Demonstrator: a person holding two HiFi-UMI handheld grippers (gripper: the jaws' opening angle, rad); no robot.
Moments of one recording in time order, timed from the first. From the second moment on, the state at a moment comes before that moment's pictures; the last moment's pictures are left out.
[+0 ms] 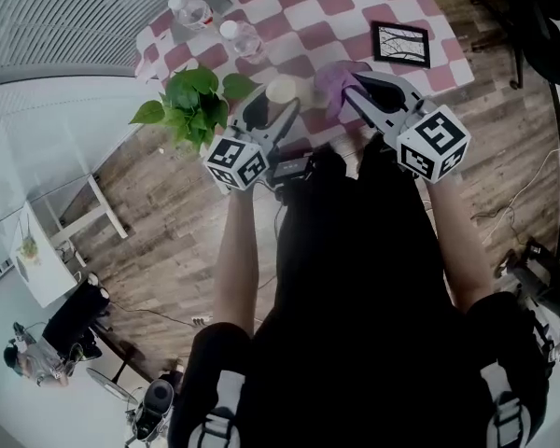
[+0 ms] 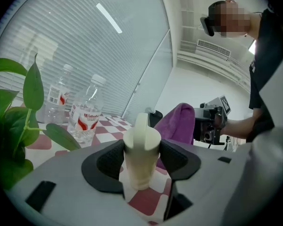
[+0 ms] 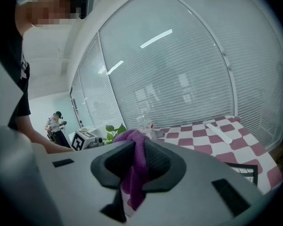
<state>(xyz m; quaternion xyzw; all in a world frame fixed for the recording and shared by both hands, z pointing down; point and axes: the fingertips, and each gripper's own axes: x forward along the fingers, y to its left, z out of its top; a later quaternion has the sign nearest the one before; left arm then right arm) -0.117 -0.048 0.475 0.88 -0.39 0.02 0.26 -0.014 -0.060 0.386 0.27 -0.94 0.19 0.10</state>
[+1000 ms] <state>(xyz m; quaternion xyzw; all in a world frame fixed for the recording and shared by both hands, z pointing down) -0.137 -0.019 0.488 0.86 -0.41 0.04 0.30 -0.091 -0.037 0.466 0.17 -0.95 0.20 0.17</state>
